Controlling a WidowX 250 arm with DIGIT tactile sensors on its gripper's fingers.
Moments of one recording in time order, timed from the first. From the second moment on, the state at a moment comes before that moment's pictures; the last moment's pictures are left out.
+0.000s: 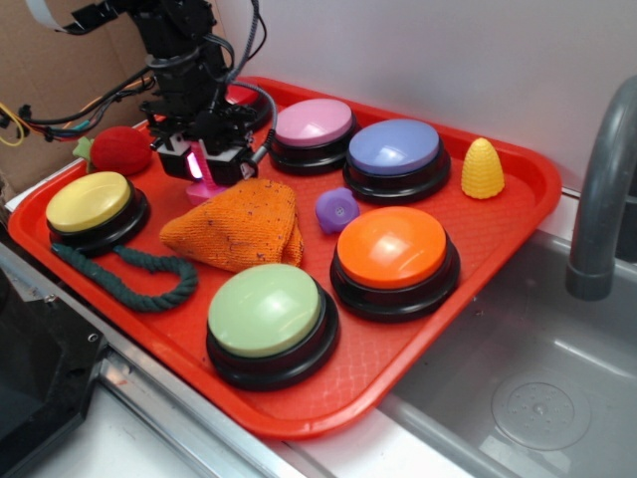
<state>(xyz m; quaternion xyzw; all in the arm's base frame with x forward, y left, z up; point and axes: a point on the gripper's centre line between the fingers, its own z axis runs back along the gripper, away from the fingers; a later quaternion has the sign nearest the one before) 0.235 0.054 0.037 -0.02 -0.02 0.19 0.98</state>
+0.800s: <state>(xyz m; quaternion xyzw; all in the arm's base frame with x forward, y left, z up) 0.244 0.030 0.186 -0.06 -0.10 0.12 0.99</state>
